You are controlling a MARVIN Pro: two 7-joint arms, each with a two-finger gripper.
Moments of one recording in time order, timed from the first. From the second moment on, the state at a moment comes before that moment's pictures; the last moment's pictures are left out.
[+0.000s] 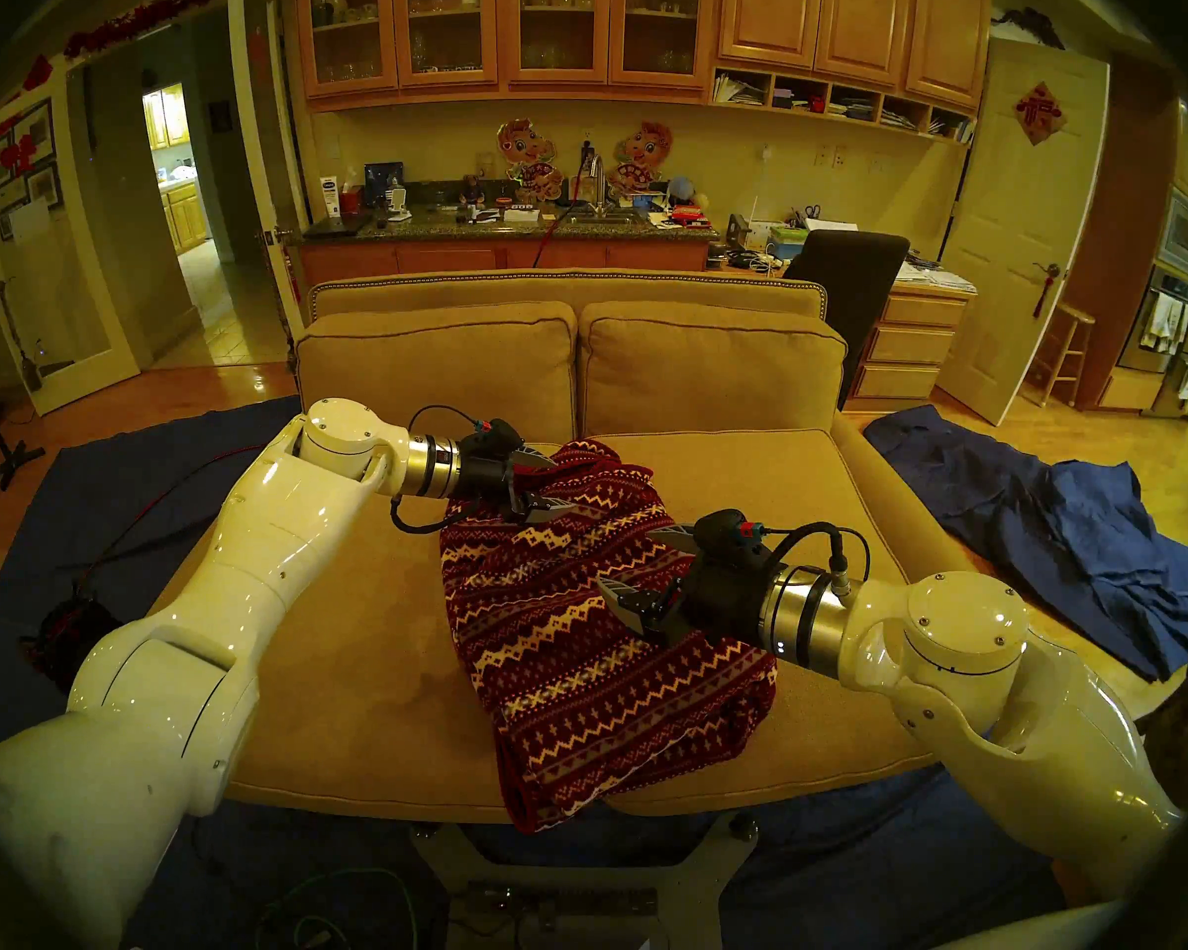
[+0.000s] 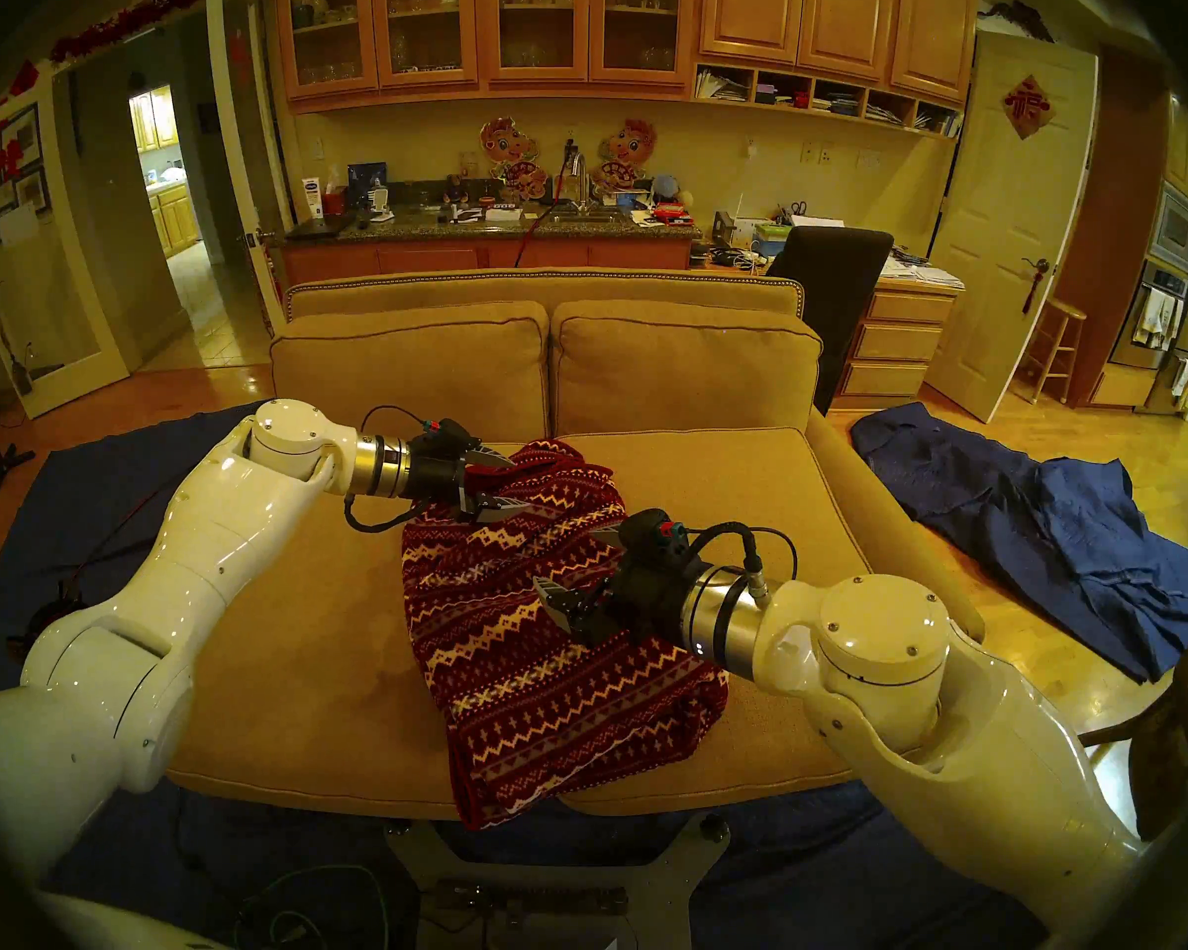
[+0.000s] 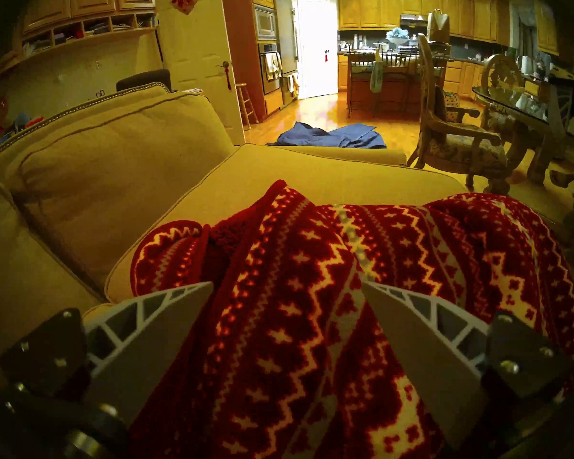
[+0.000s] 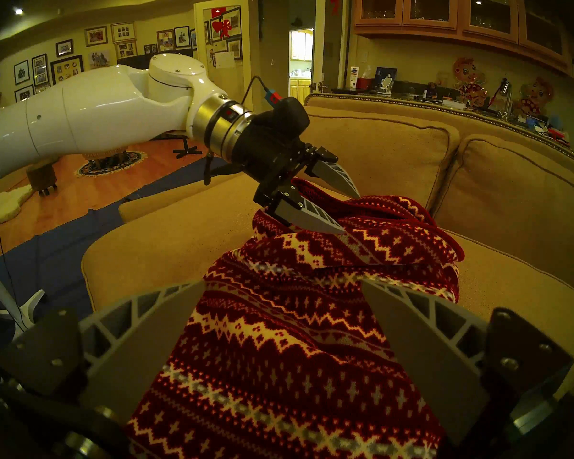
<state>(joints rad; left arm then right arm) 0.85 -1.19 -1.21 -0.94 -0.05 0.09 -1.19 -1.81 -0.76 1.32 -2.30 0.62 0.51 0.20</state>
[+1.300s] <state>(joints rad) 0.55 -1.35 -1.14 -0.38 0.09 -0.14 -1.19 -1.81 -0.76 1.32 -2.30 0.62 0.51 0.20</state>
